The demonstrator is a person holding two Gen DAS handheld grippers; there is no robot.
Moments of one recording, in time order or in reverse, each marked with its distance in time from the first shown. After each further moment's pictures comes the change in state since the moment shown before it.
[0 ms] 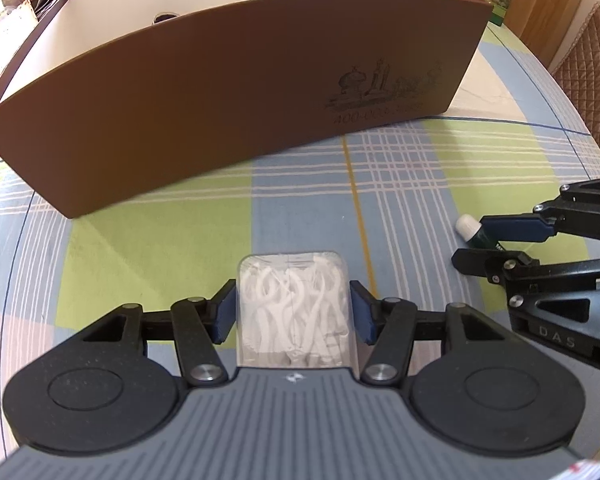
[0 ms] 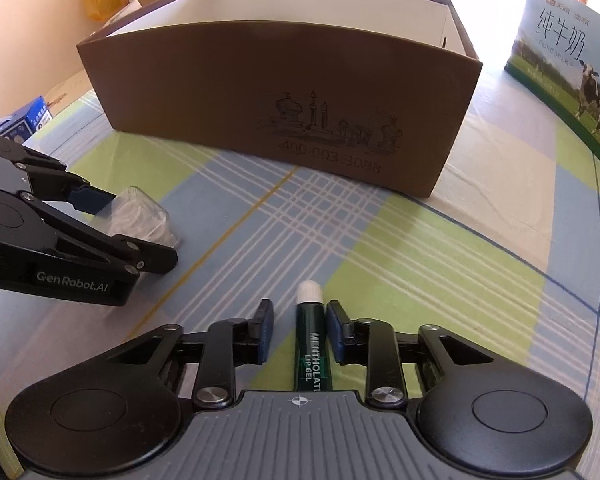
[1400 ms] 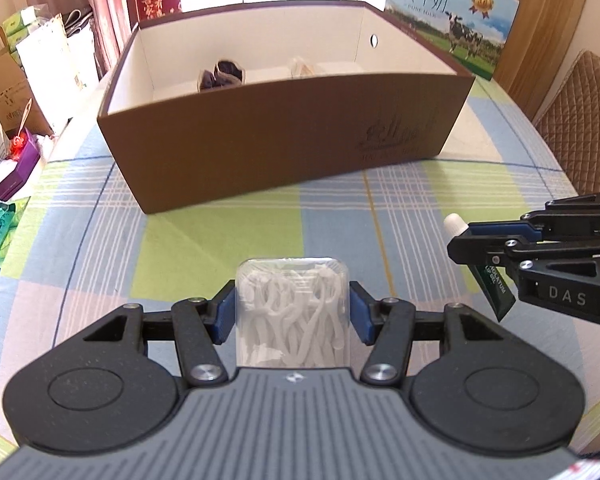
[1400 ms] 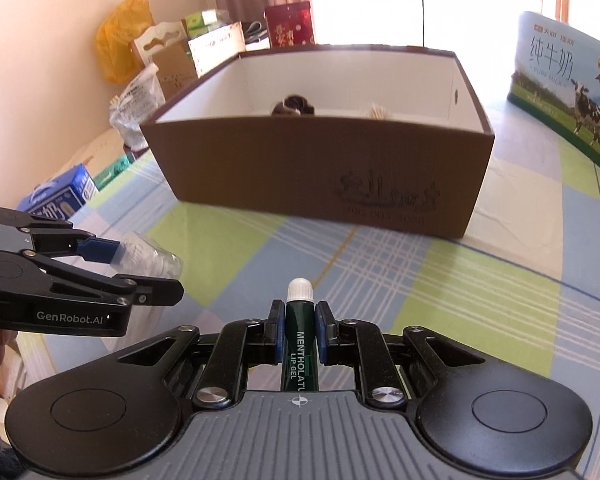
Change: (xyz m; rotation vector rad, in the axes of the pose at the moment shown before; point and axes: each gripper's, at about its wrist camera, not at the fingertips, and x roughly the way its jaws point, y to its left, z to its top) left arm -0.080 0.043 -0.019 -0.053 -0.145 -0.028; right arm -0.059 0.035 0.014 0.107 -0.150 0.092
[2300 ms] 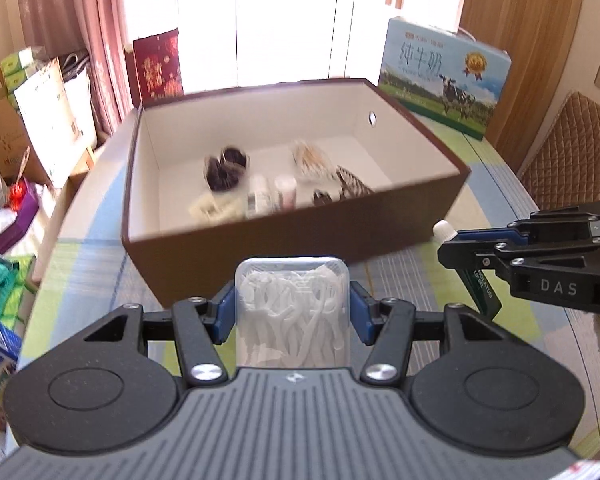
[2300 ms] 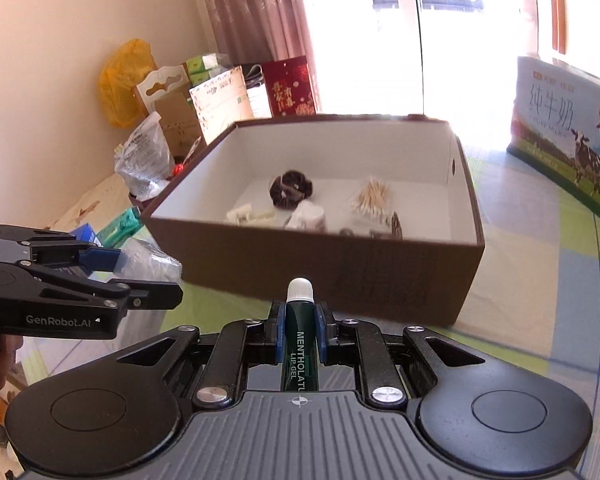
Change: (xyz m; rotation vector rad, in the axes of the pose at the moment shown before) left arm -0.025 0.020 0.066 0.023 -0.134 -0.023; right arm -0.014 -0.015 0.070 0.017 -0.115 0.033
